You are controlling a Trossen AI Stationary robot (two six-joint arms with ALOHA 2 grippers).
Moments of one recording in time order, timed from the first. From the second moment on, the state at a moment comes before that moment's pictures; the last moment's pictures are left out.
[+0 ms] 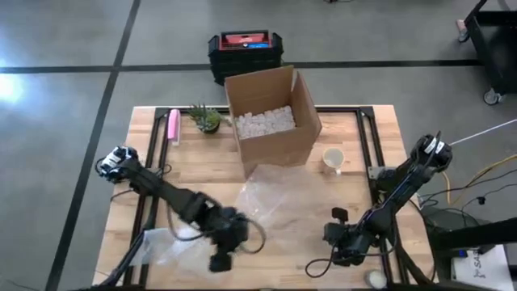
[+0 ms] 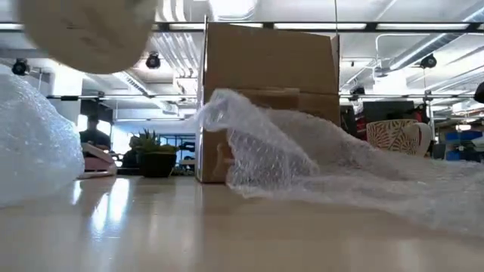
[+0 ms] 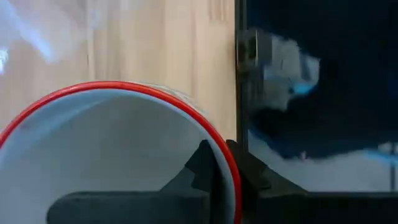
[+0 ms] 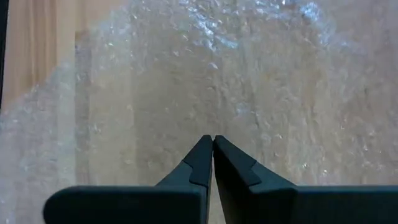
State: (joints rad) left arm -0.53 1.71 1.61 -0.94 0.05 -0.58; right arm 0.89 1.58 0.73 -0.38 0.36 0.96
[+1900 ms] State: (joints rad) left arm -0.29 1.95 1.50 -0.76 -0.37 -0.48; right arm 0.85 1.63 0.81 -0.28 0.34 0.57
